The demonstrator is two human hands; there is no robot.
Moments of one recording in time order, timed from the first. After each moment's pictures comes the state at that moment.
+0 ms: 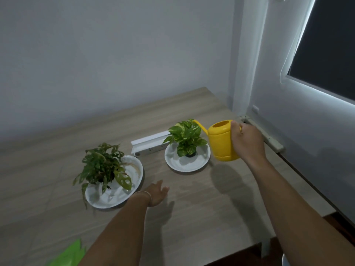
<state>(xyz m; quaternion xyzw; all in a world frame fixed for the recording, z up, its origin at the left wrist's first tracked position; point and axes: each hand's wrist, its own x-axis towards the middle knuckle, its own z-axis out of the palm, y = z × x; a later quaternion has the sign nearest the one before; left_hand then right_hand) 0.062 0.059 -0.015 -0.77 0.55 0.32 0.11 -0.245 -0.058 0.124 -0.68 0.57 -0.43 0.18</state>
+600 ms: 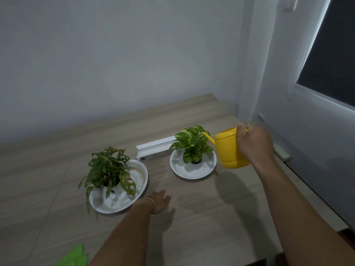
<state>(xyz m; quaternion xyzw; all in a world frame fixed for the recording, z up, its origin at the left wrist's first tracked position) 0.074 0.059 -0.026 -0.77 0.54 0.32 0.13 -0.233 -0.064 0.149 -0.68 0.61 -0.39 0.14</state>
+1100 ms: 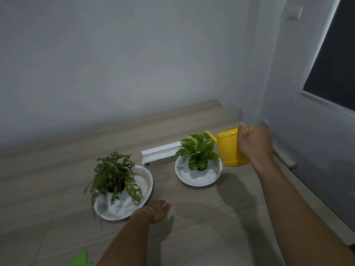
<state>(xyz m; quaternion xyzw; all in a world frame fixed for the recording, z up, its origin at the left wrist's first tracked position) 0.103 0.068 -0.031 -0.77 0.55 0.32 0.12 -0.201 -0.075 0.168 -0.66 0.62 -0.39 0.15</state>
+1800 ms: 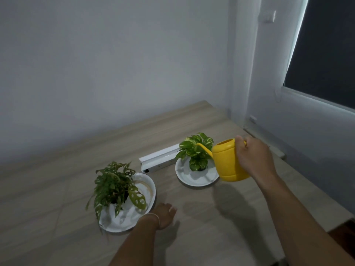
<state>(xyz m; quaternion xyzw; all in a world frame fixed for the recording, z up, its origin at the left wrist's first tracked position) 0.107 0.075 -0.013 -0.73 0.59 0.31 0.11 -0.190 -0.010 0.161 -0.67 0.63 -0.38 0.14</state>
